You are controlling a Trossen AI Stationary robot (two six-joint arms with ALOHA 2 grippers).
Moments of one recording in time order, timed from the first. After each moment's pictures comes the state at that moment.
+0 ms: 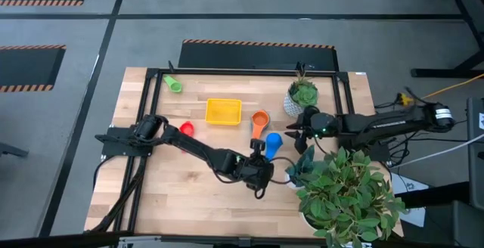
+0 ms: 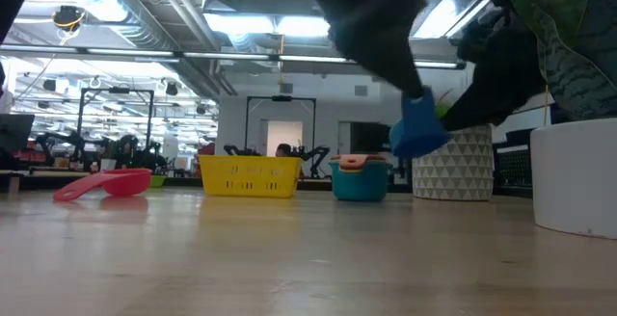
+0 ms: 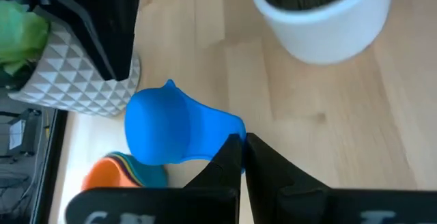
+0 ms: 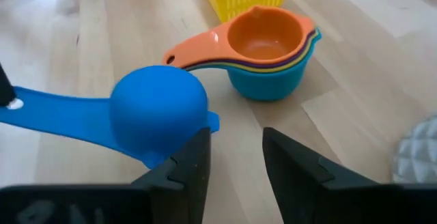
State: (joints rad) left arm -0.33 2.13 1.71 -0.46 -0.61 0.11; right arm -0.01 0.93 0.35 -0.04 0.17 0.33
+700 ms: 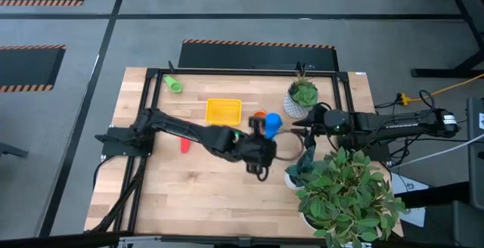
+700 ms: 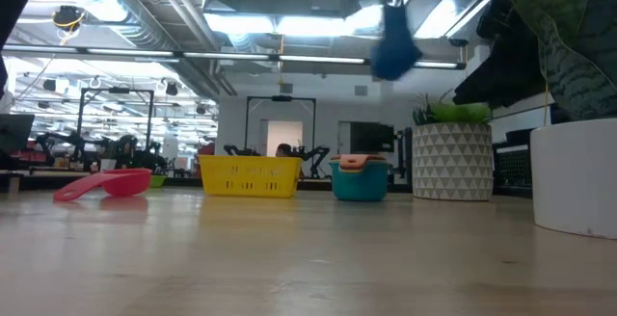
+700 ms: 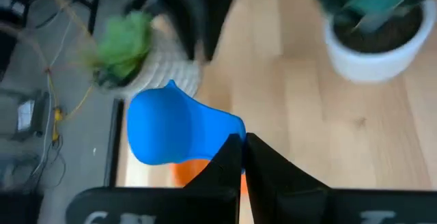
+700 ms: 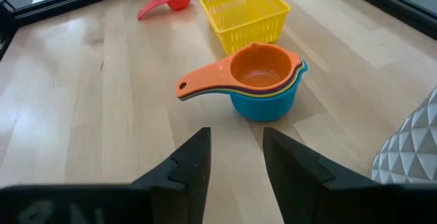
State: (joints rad) left arm -0.26 2.05 2.09 -0.94 -0.59 0.09; right arm -0.01 0.70 0.35 -0.16 0.17 0.30
